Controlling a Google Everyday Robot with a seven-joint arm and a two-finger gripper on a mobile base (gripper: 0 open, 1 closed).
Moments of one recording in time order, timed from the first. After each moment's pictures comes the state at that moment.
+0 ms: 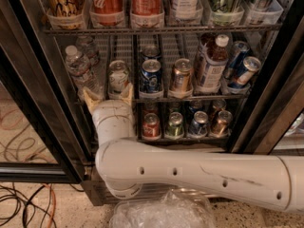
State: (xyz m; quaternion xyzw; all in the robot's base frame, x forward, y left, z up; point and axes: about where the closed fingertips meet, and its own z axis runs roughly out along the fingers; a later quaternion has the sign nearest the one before) arm 0.582 0.113 0.850 -0.05 0.72 0.12 0.69
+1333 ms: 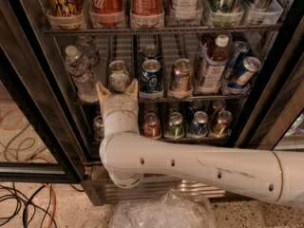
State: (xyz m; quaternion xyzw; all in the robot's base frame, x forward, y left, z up) arm 0.611 0.092 0.842 -0.04 0.71 0.07 0.69
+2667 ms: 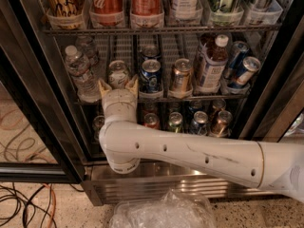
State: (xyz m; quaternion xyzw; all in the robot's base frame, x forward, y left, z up) arm 0.652 0.094 0.820 -0.05 0.73 0.04 0.69
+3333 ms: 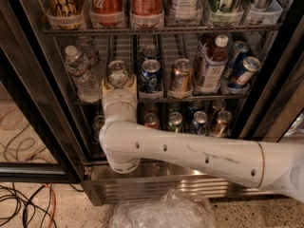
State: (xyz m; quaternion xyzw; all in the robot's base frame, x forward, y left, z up) arm 0.652 0.094 0.820 -0.05 0.73 0.04 0.69
